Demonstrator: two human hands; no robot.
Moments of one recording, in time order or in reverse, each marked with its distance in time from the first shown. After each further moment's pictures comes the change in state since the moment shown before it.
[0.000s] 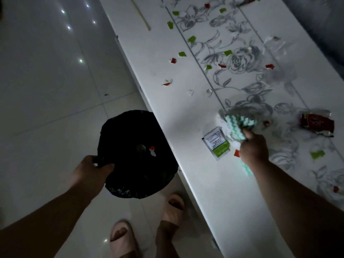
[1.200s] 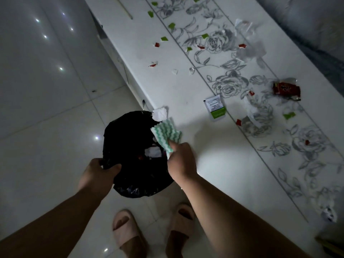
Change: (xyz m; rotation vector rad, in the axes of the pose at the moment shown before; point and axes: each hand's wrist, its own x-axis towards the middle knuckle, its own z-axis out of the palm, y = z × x) left_hand -0.056 -0.055 0.017 -0.004 -0.077 0.075; right_hand -0.186 -0.071 0.073 0.166 -0.155 -0.173
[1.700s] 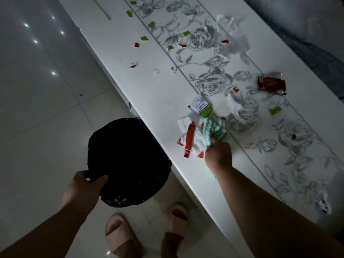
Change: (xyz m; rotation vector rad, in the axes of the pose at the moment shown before) left_hand -0.016 -0.003 0.015 0.059 0.006 -0.051; right_hand 0.034 0.103 -0.081 0.071 0.057 0.342
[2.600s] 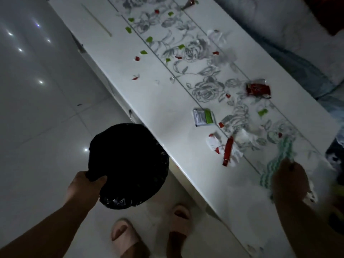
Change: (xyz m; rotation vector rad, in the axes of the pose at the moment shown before) left_hand -0.006 0.032 -0.047 0.083 -0.054 0.066; right_hand -0.059 0.087 -0.102 0.011 0.713 0.302
